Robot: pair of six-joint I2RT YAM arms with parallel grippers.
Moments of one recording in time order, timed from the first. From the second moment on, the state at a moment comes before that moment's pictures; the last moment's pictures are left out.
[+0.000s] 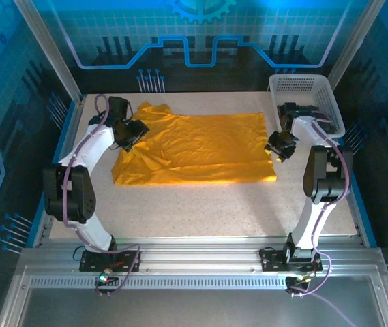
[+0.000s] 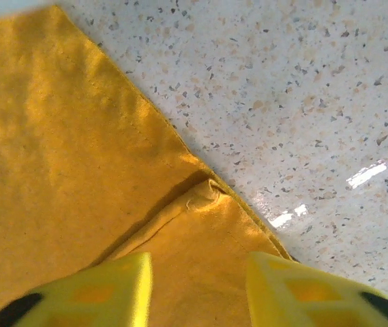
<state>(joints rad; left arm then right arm) -0.04 1.69 1.35 -0.68 0.16 -0.86 -0.02 1.92 1.49 -1.01 -0.08 0.71</state>
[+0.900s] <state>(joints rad) 0.10 1.65 0.90 -0.64 0.14 -1.08 0.12 1.97 1.33 -1.00 -0.08 0.56</state>
